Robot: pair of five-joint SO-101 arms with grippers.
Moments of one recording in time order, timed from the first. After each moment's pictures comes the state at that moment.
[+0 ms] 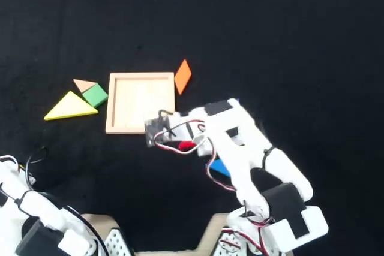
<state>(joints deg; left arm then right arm) -62.7 -24.7 66.4 38.3 -5.9 -22.8 -8.3 43.6 53.0 74.0</state>
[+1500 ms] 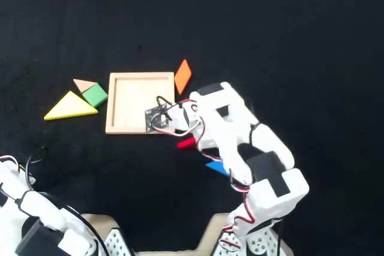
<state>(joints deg) -62.7 -24.7 66.4 38.3 -5.9 -21.2 9.3 29.7 62.4 76.4</state>
